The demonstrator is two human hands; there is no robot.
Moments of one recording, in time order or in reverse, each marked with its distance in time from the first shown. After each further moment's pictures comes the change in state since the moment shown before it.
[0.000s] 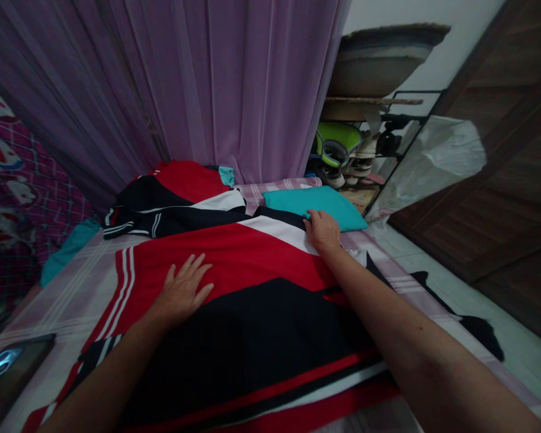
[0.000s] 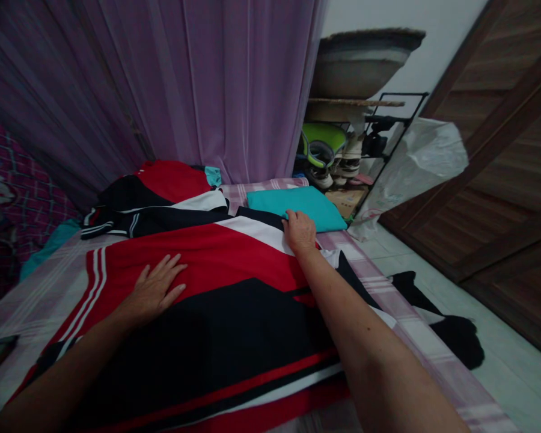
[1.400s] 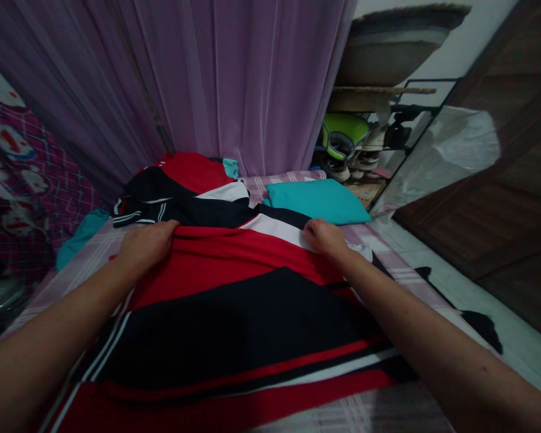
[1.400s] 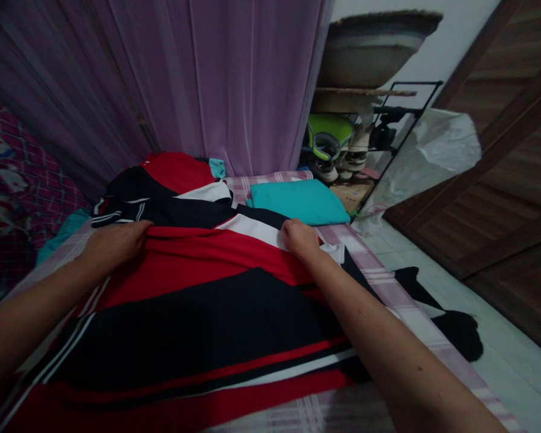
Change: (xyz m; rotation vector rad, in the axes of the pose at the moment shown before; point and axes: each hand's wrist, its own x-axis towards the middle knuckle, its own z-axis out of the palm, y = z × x) left_hand 0.024 -0.040 -0.092 0.374 0.056 -0.193; right_hand -0.034 -0.009 -0.028 -0.044 -0.306 -0.137
